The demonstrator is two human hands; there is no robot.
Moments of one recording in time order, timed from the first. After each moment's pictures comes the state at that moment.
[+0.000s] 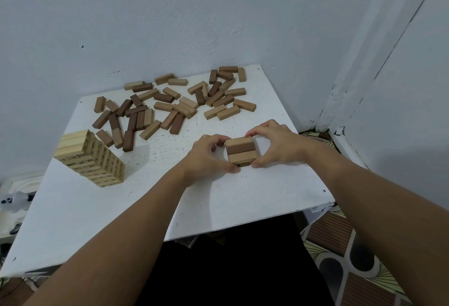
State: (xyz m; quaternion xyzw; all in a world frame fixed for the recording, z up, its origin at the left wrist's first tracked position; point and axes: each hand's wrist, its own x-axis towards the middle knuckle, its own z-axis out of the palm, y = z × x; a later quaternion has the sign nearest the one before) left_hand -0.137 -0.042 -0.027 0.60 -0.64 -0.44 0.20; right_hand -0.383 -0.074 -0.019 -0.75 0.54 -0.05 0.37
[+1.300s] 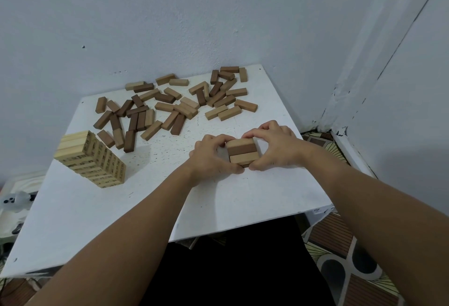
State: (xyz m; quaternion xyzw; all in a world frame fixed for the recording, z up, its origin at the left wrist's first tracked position) left_hand -0.147 -0.045 -0.035 0.64 -0.65 -0.37 0.17; right_hand -0.373 -0.066 -0.019 -0.76 0.55 -0.07 0.35
